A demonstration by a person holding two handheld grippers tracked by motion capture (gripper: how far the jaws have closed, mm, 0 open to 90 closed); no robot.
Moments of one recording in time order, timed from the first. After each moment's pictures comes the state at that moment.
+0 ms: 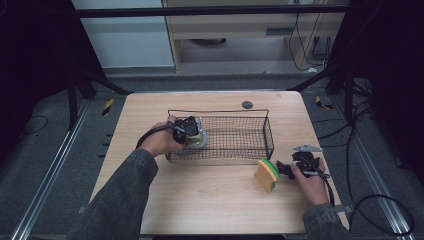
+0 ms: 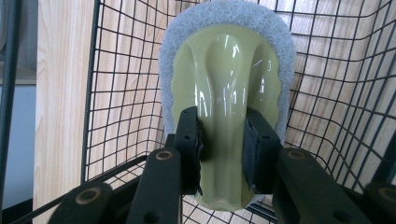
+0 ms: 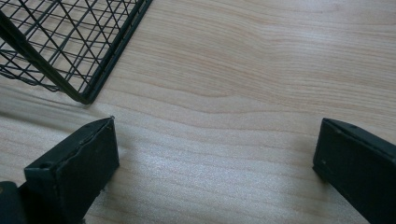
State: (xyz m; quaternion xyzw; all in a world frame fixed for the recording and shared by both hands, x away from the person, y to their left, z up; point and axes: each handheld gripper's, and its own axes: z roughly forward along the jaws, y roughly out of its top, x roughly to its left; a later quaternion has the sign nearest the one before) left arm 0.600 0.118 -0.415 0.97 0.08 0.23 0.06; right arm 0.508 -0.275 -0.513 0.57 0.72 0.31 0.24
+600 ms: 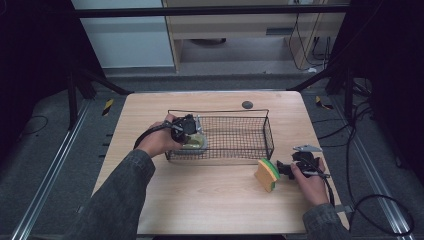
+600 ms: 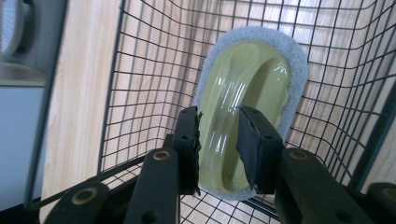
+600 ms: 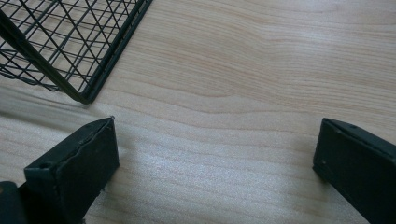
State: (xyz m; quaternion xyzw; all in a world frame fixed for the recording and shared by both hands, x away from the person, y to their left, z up) left arm 0.594 0.122 -0.401 0.96 0.08 0.24 0.08; right arm 0.508 -0.275 -0.513 0.57 0.72 0.31 0.24
